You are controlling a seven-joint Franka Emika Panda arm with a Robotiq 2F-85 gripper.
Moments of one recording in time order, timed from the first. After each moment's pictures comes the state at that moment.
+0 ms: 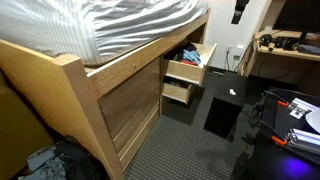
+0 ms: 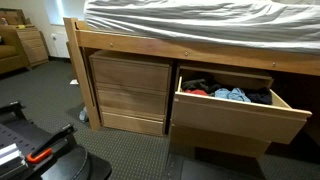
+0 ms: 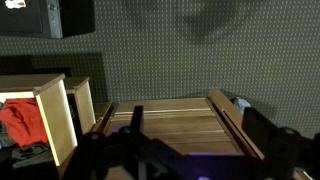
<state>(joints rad) 0.09 -0.45 0.02 -2.46 0.02 2.06 -0.11</state>
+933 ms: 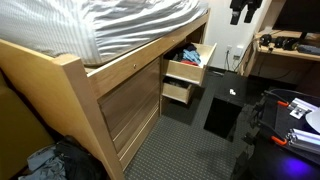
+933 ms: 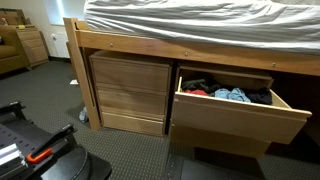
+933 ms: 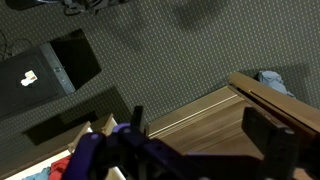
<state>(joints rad) 0.06 -0.47 0.05 -2.47 0.05 2.00 0.31</state>
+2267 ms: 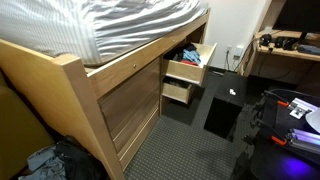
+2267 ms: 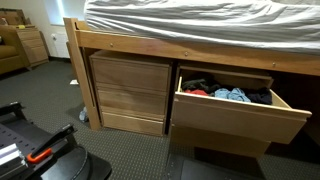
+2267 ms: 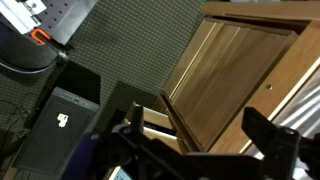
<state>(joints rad) -0.09 -1.03 0.08 -2.58 0.17 1.83 0.77</state>
